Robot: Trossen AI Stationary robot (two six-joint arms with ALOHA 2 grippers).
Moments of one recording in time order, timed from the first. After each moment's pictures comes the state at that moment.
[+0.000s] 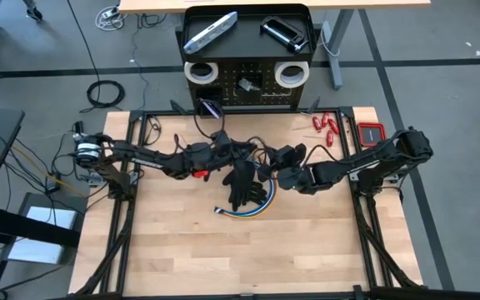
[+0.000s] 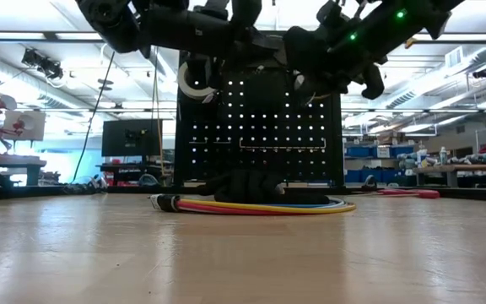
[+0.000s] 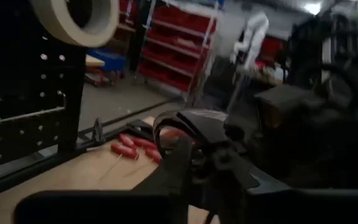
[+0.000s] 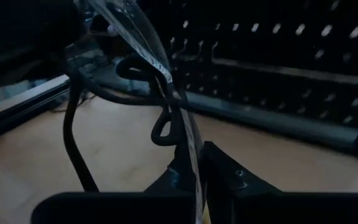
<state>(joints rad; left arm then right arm) 0.06 1.63 0.88 0.81 -0.37 -0.30 0.16 1.48 0.80 0.11 1.06 0.65</state>
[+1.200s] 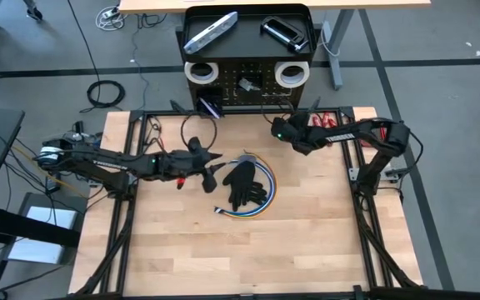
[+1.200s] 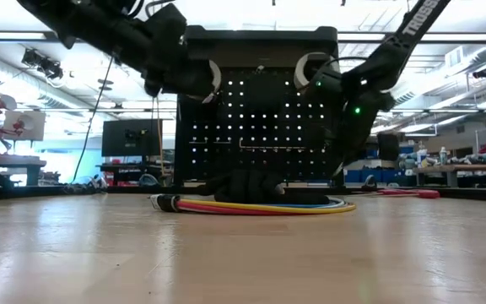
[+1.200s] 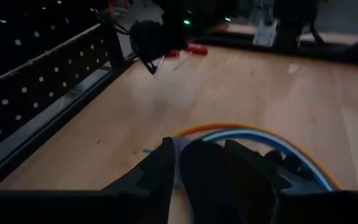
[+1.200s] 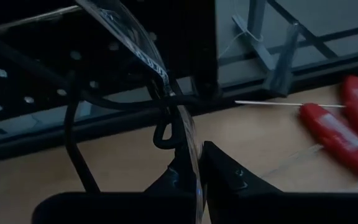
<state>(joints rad) 0.00 1.23 0.63 0.22 -0.38 -0.12 -0.46 1.68 0.80 -0.13 0.89 1.12</state>
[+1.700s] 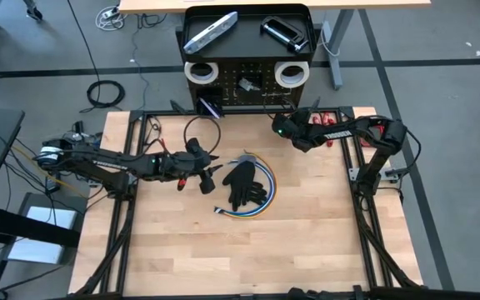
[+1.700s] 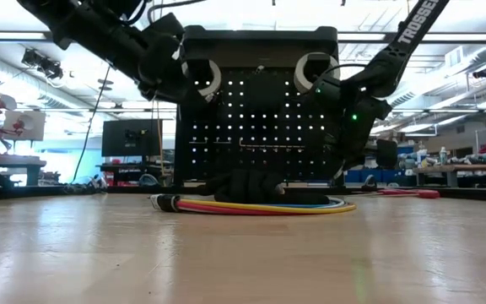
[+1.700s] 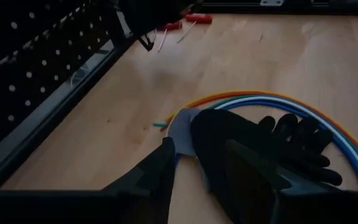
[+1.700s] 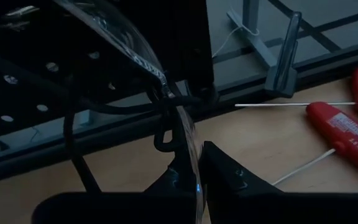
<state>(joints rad) 0.01 1.23 0.63 0.12 -0.39 -0.06 -0.52 1.72 0.80 -0.06 0.87 1.13</state>
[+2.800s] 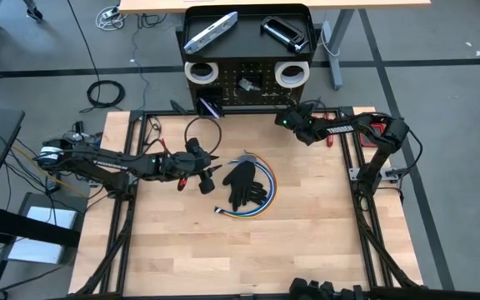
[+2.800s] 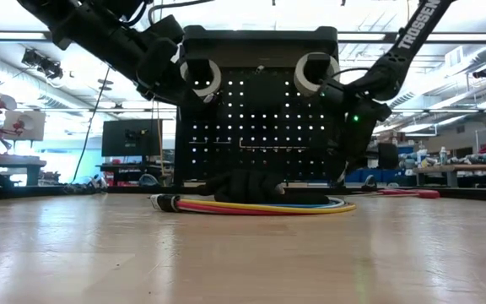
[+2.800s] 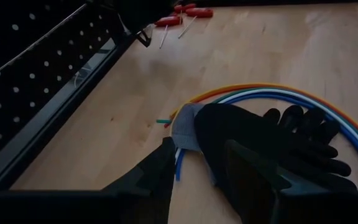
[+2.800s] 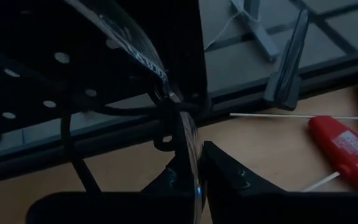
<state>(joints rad) 0.01 1.23 0.63 0.10 -0.40 -0.04 -0.63 1.71 0.80 -0.02 0.74 1.02</state>
